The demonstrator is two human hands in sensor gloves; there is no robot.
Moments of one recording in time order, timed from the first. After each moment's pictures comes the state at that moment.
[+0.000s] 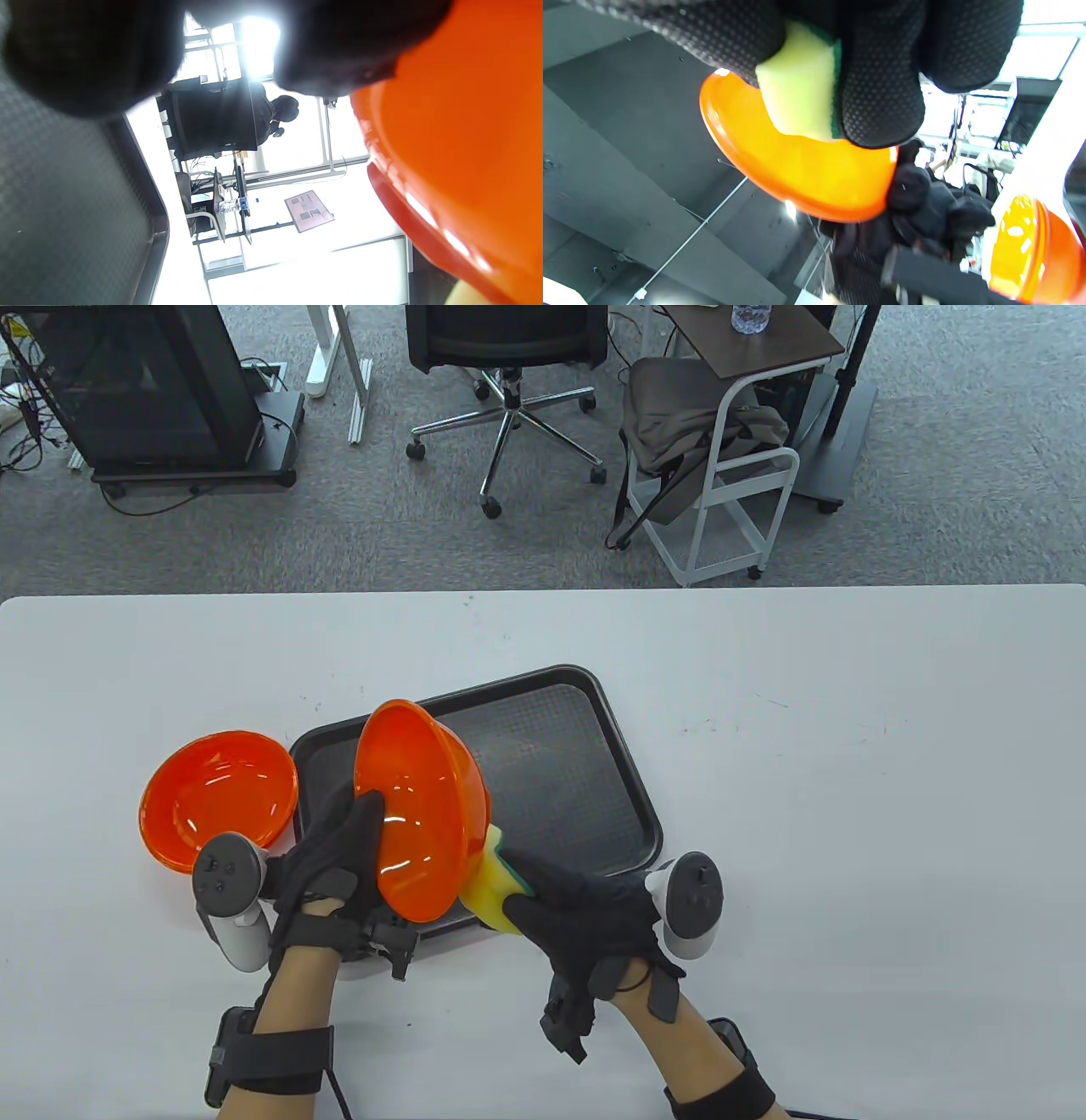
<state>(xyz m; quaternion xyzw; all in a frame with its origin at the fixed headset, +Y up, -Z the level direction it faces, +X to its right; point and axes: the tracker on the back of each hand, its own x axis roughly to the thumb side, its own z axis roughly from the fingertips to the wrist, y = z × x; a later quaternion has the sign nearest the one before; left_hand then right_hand) -0.267 -0.683 -0.265 0.05 -0.05 0.66 0.75 0.043 -0.663 -0.226 0.33 -0.04 0.63 0.70</state>
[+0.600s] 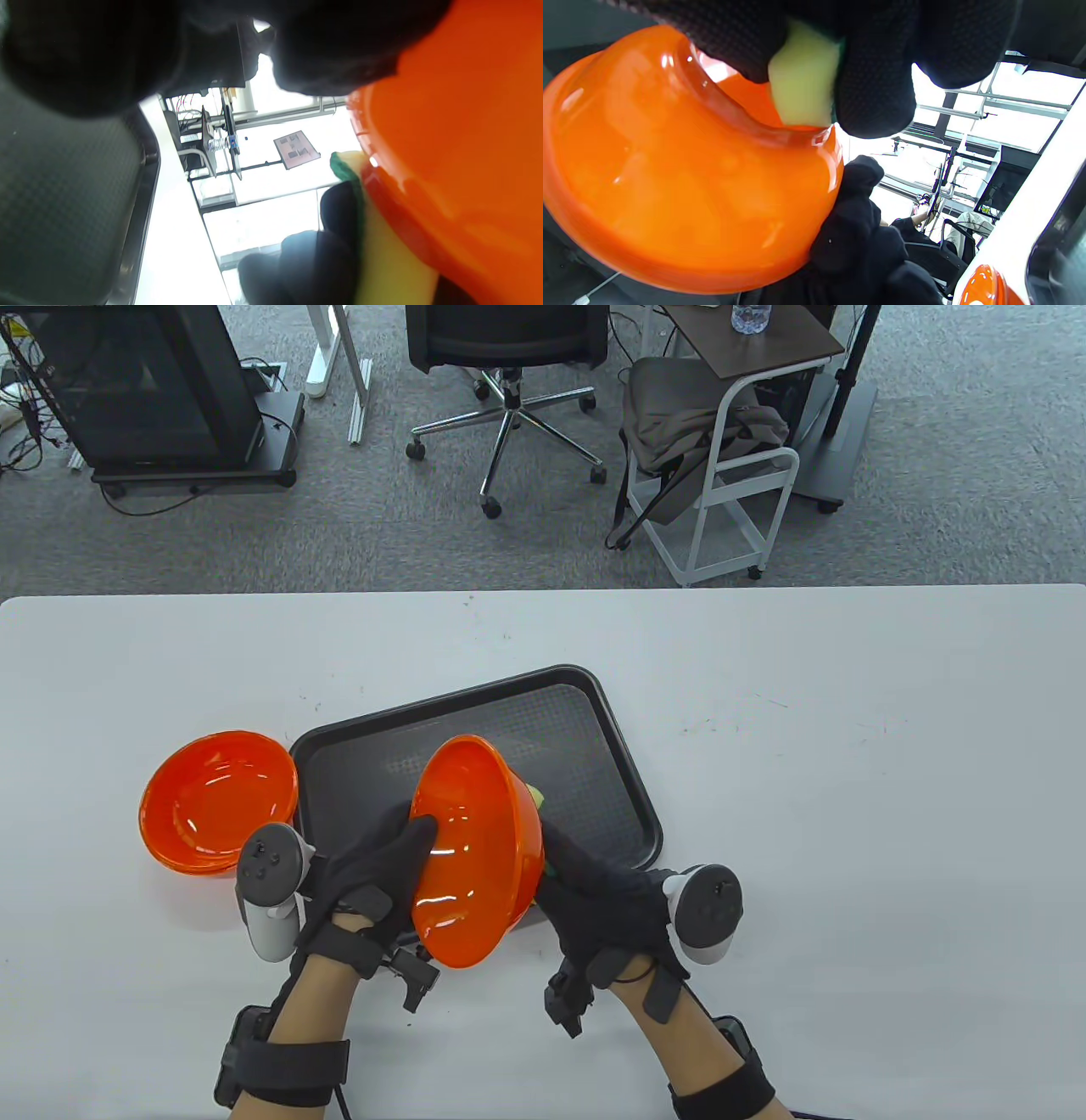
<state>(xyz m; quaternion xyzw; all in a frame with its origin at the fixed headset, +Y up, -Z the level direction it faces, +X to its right) -0.233 -0.679 -0.261 -0.02 -0.14 0.65 0.74 0.051 -0.673 -0.229 0.29 -0.10 0.68 0.67</state>
